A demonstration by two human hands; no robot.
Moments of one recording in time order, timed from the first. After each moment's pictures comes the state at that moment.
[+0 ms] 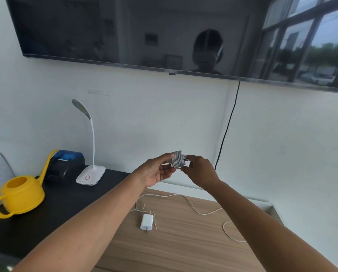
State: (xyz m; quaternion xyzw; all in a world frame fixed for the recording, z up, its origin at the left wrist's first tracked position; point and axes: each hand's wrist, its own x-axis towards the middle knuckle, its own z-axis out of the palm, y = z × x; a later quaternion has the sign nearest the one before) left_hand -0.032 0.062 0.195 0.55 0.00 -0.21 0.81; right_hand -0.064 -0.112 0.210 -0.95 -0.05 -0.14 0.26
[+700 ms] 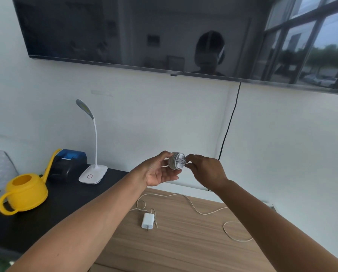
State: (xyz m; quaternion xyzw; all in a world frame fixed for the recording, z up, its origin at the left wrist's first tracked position) left_hand -0.042 0.066 0.207 0.53 0.00 -0.29 0.80; right_hand -0.079 -0.129 0.217 -0.95 -0.17 -0.26 0.07
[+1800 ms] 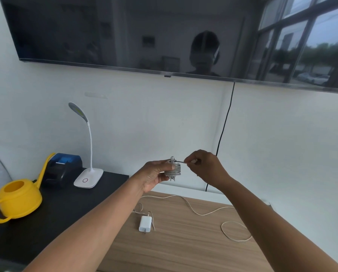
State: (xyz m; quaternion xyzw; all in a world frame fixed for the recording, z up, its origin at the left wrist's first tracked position) left_hand -0.044 0.057 0.192 0.58 -0.06 -0.19 0.79; right_hand -0.093 -0.134 0.244 -0.91 -0.09 -0.12 0.38
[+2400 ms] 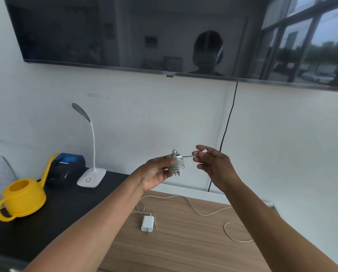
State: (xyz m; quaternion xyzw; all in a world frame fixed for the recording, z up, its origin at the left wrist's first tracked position) left_hand -0.048 0.064 0.203 0.50 -0.14 -0.23 0.82; right_hand -0.089 -0.147 0.238 -0.59 -0.05 -0.05 0.80
